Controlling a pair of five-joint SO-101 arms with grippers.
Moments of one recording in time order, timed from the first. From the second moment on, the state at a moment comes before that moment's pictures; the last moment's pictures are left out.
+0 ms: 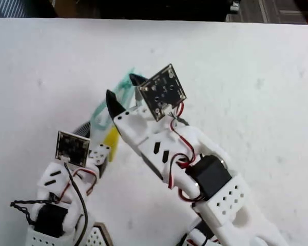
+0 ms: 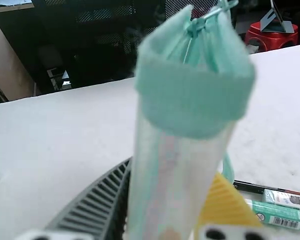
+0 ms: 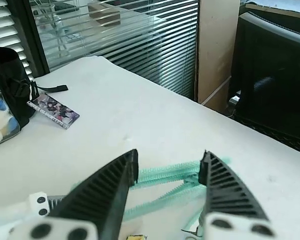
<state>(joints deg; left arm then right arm) 10.1 -104.8 82.4 49.1 -0.9 -42.5 -47.7 26.4 43.8 1.6</state>
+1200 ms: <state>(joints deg) 10.1 -104.7 82.4 49.1 -0.9 -11.1 -47.7 39.0 57.8 1.6</state>
